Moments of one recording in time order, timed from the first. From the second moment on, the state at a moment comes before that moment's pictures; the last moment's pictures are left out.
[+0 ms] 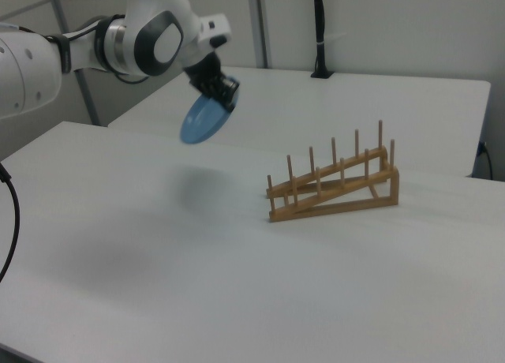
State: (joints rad) arm 0.19 0.38 -0.24 -1.39 0.04 2.23 0.09
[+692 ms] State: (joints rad) arm 0.18 0.39 -0.25 -1.58 0.23 1.62 -0.39
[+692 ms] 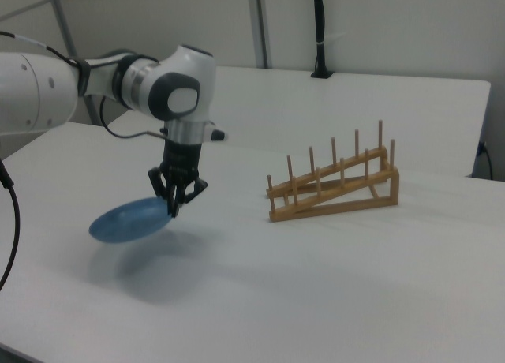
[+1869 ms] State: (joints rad) arm 0.19 0.42 -0.25 -1.75 0.11 1.84 -0.46
